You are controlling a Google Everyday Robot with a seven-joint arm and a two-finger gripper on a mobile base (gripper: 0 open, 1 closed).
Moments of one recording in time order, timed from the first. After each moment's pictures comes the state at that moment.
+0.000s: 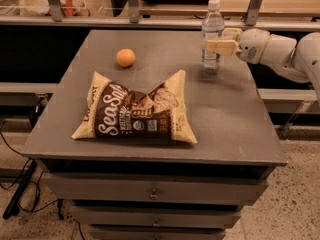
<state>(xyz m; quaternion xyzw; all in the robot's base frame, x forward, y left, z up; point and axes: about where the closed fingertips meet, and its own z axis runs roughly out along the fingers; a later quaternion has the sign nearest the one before) 0.740 -0.189 0.925 -0.34 0.62 0.34 0.62</state>
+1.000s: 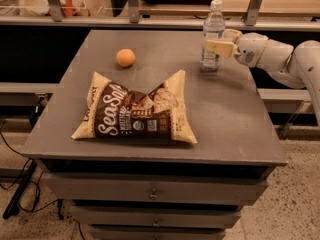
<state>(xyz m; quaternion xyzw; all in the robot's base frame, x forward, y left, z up) 0.746 -0.192 0.919 -0.32 0.60 0.34 0.65</state>
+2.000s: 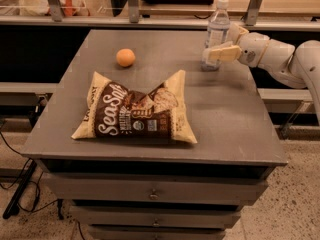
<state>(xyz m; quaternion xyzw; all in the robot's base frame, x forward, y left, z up) 0.744 -0.192 0.920 -0.32 0.60 0.34 0.65</state>
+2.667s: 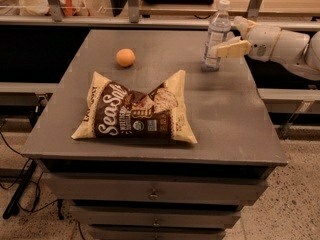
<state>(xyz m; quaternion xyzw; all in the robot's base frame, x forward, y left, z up) 0.728 -0.204 0.940 -0.35 0.62 0.30 0.63</state>
